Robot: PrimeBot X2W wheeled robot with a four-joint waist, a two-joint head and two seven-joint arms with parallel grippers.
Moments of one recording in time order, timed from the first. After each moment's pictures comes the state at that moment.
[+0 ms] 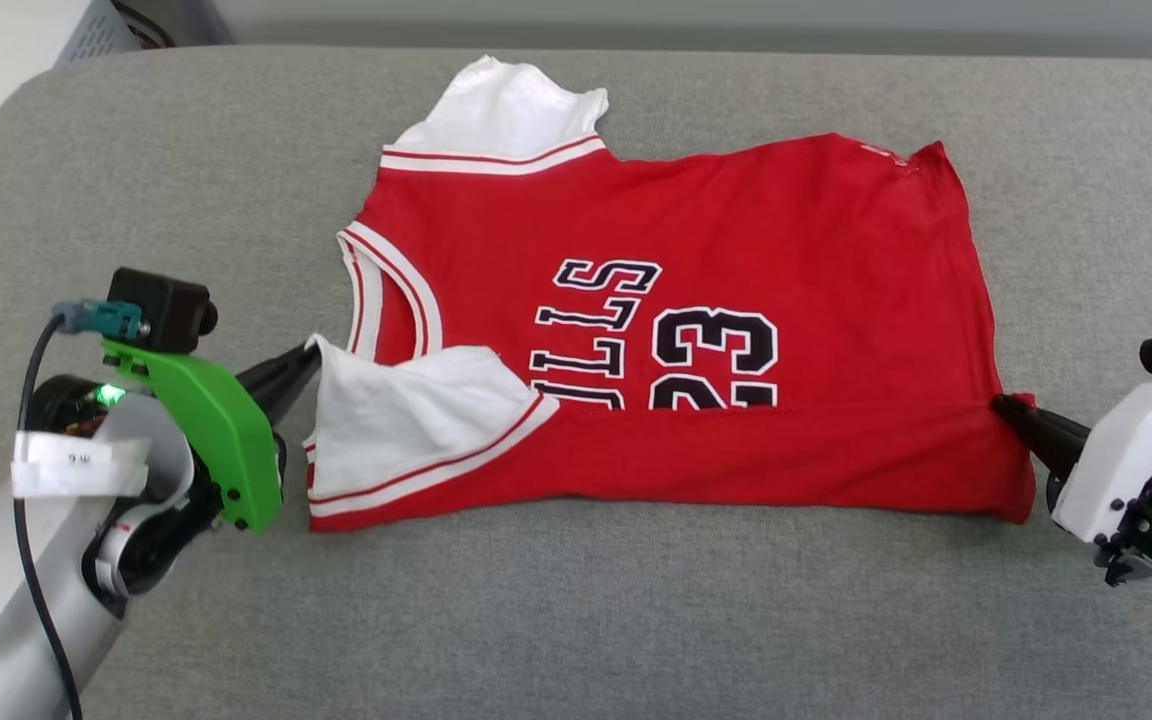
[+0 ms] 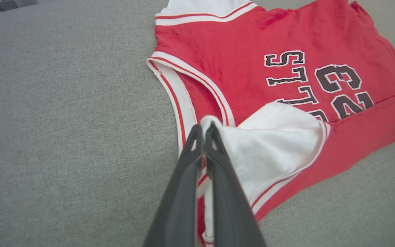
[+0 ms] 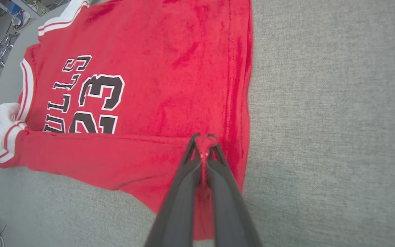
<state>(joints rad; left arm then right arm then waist) -0.53 0.72 -0.64 0.17 -0.97 -0.07 0.25 -0.27 -0.36 0.02 0.09 0.74 0.13 0.65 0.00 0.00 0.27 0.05</state>
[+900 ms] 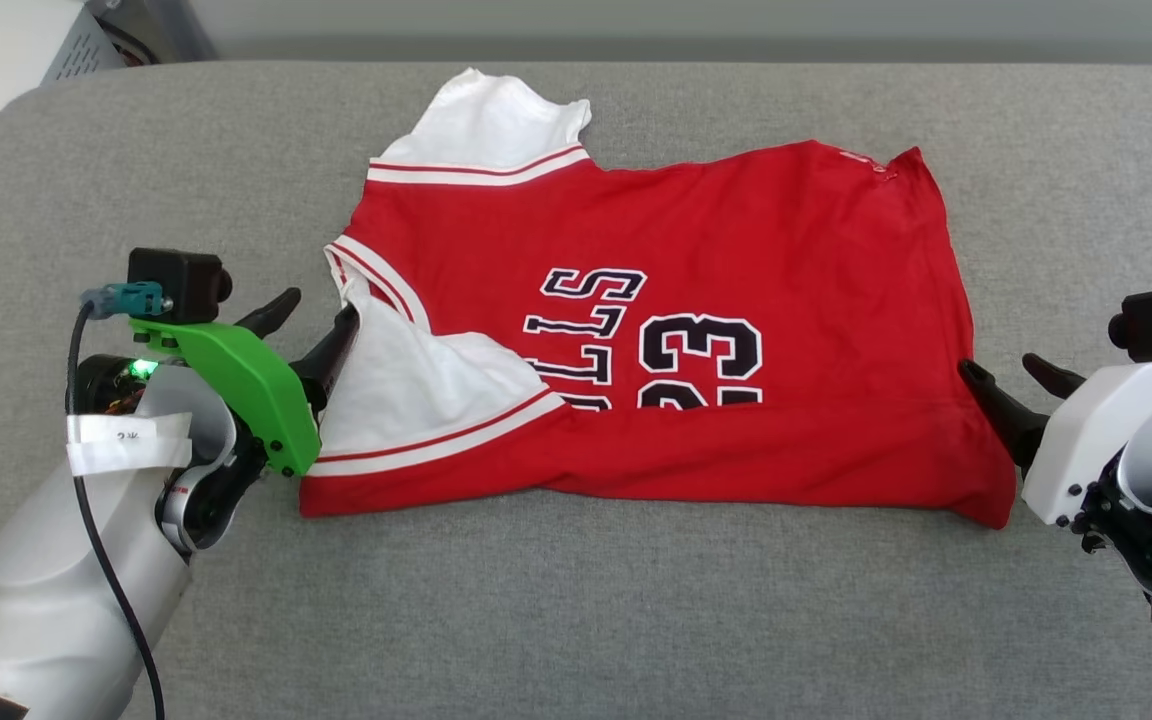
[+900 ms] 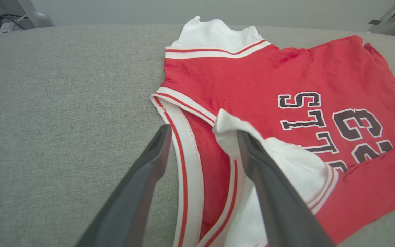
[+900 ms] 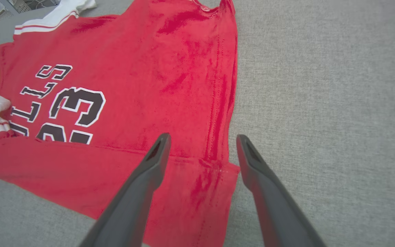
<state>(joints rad) -0.67 0.55 -0.68 0.51 -0.94 -0.11 0.04 -0.35 -0.39 0.15 0.21 0.61 0.13 0.44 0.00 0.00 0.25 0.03</state>
